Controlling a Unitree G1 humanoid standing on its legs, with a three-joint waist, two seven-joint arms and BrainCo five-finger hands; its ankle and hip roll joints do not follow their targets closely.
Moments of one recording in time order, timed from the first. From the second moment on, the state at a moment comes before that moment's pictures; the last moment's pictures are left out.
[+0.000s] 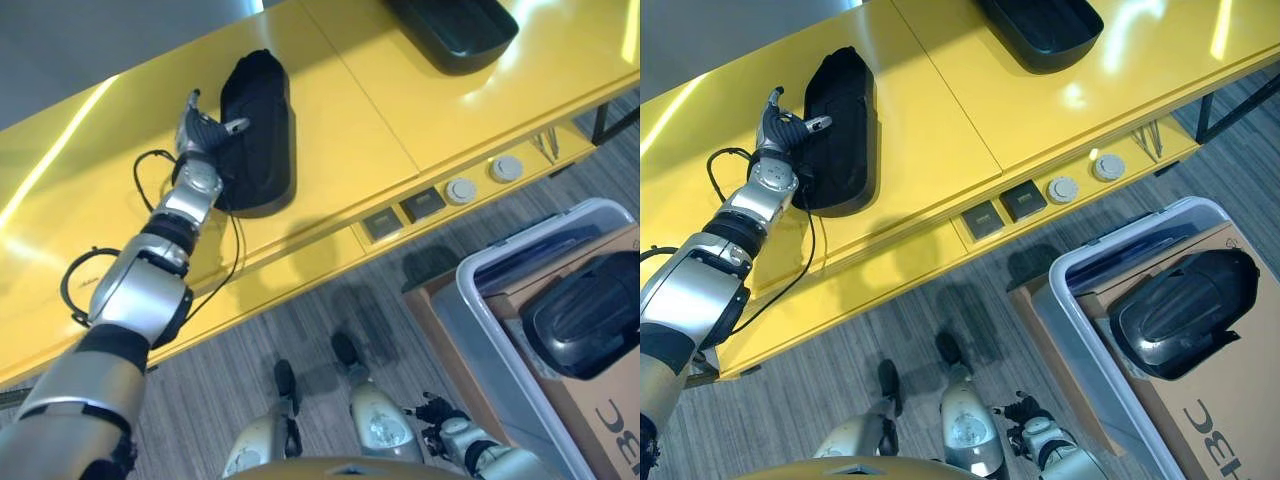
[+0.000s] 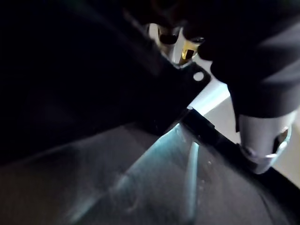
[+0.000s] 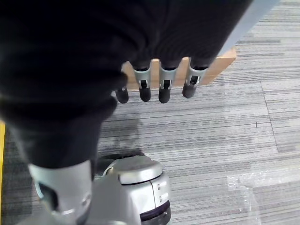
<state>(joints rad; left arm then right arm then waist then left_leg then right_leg) -1.19 0.35 -0.39 1.16 -0.20 0.00 0.43 -0.20 -0.29 0.43 1.31 0.15 -0.03 -0.12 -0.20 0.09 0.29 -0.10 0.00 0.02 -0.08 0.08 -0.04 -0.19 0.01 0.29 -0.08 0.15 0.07</state>
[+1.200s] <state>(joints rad) -0.87 0.15 -0.30 0.66 -0.53 -0.15 0.48 -0.24 -0.26 0.42 1.31 0.11 -0.01 -0.14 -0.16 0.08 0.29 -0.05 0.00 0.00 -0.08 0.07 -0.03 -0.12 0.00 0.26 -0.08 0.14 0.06</state>
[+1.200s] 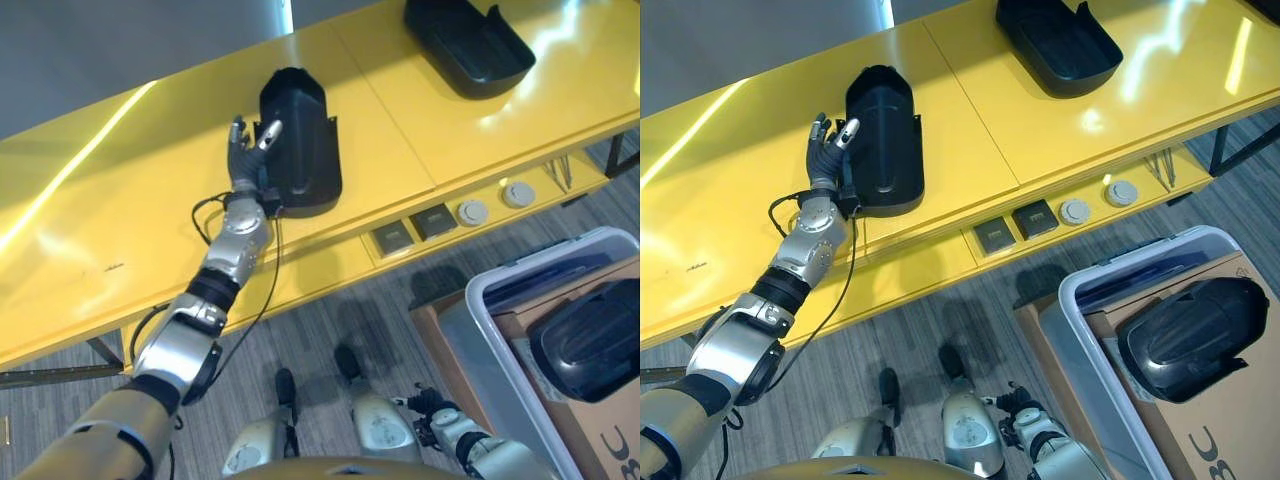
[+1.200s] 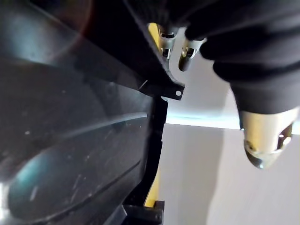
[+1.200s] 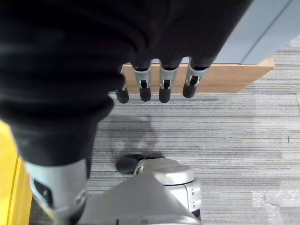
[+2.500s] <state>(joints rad) 0.08 0.56 -0.25 -0.30 -0.19 -0.20 0.16 -0.10 -0.24 0.32 1.31 0.07 -0.03 -0.11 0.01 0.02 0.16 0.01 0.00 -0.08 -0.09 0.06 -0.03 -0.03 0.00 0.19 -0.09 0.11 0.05</state>
